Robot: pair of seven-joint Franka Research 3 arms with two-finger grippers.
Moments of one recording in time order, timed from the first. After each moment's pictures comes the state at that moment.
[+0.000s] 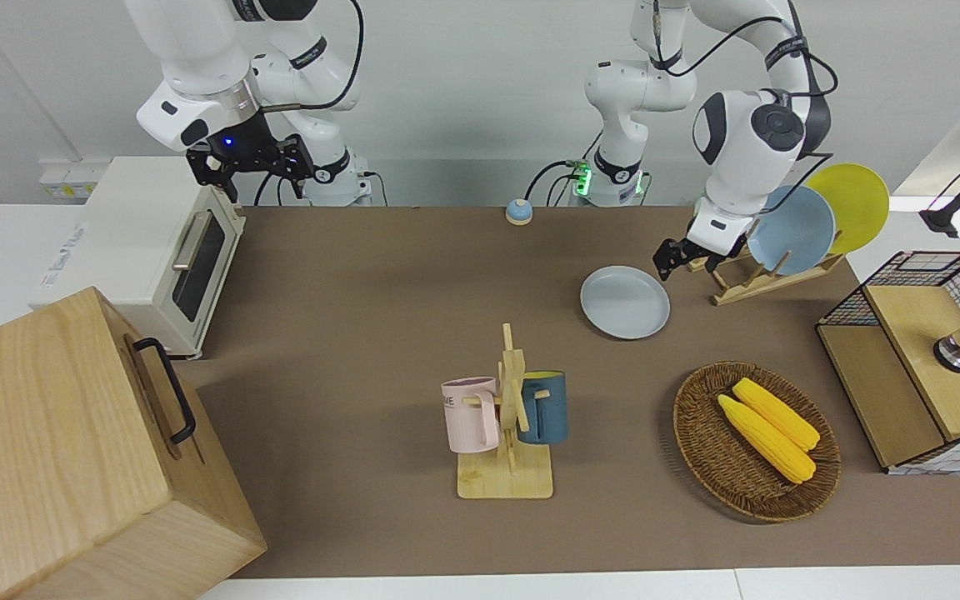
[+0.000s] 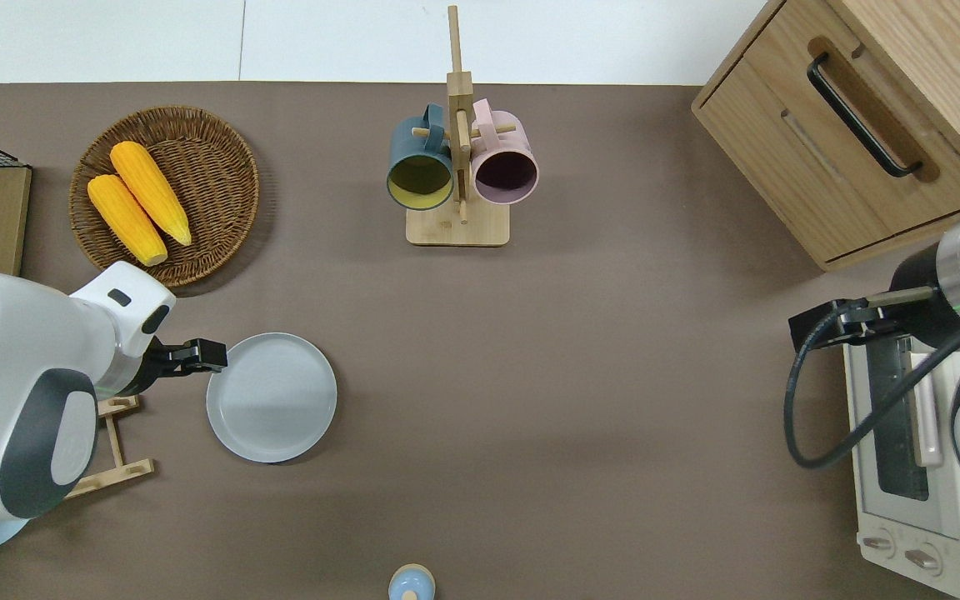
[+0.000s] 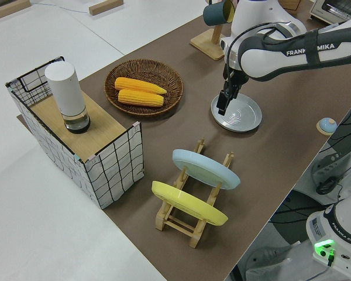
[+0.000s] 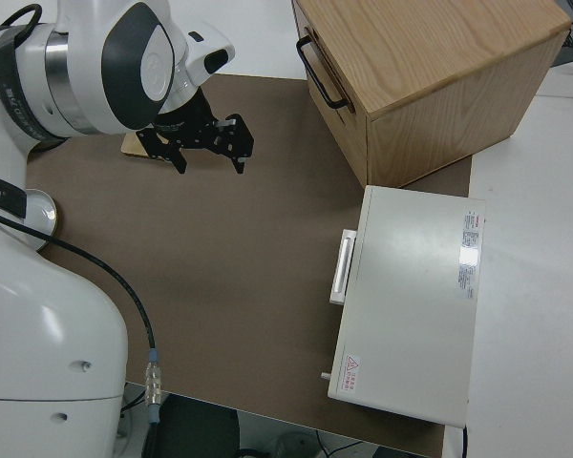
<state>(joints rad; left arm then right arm) -0.12 -0.08 0.06 -2.30 0.01 2.15 -0.22 -0.26 0.02 0.38 -1.48 -0.03 1.38 0.04</state>
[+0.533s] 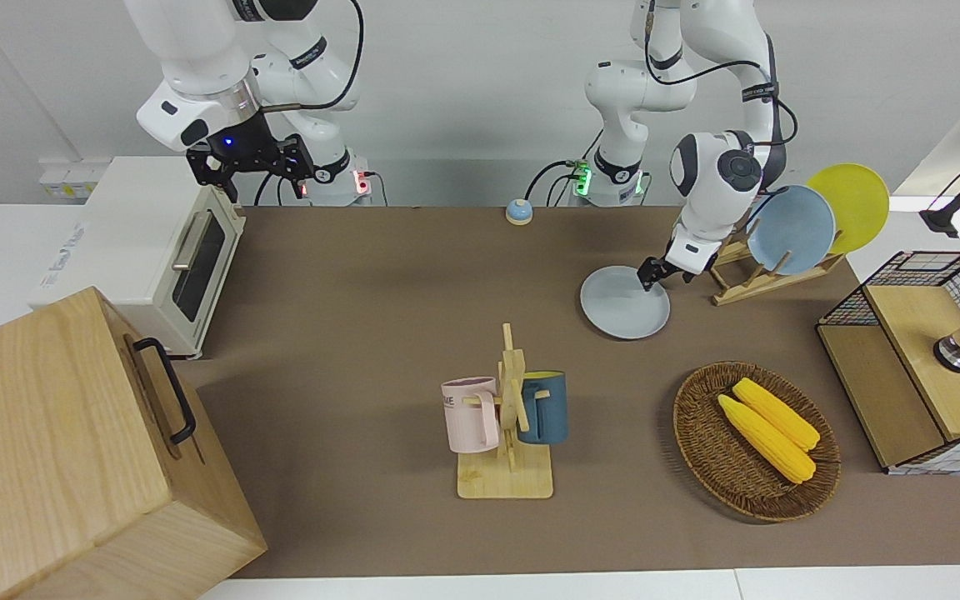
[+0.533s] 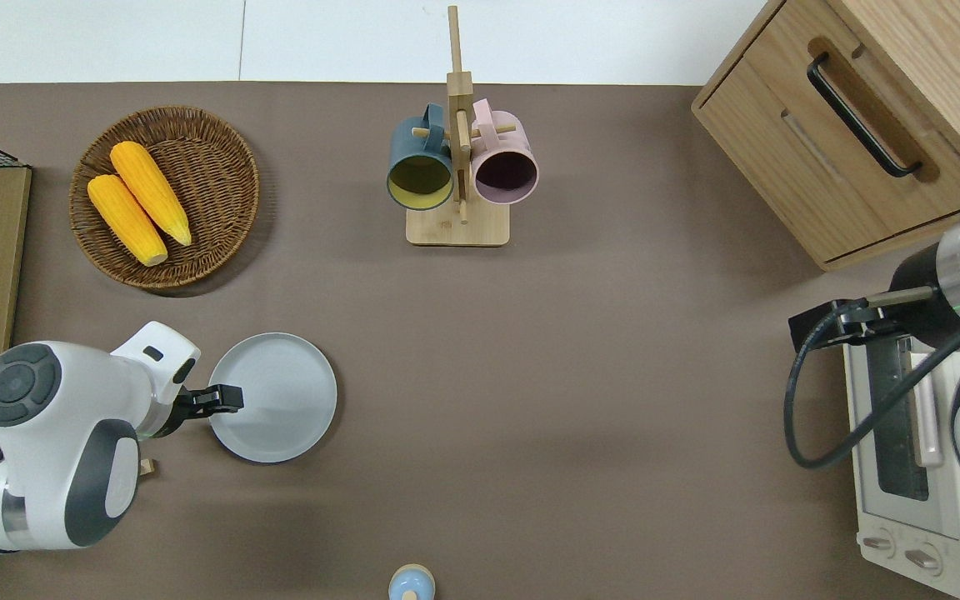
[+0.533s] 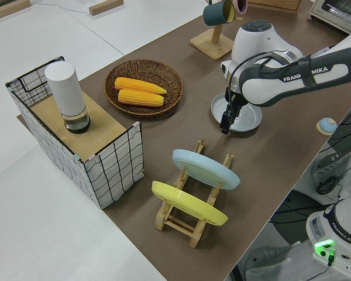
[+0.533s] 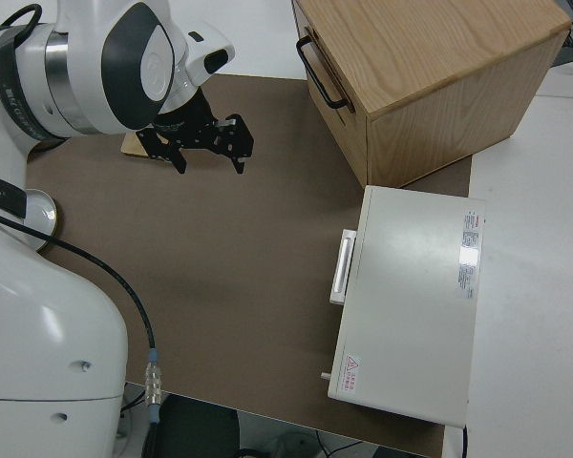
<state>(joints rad) -0.11 -0.07 0.08 -2.44 0.00 2.28 -0.22 -0.26 0.02 0.38 -1.48 -0.03 1.38 0.04</state>
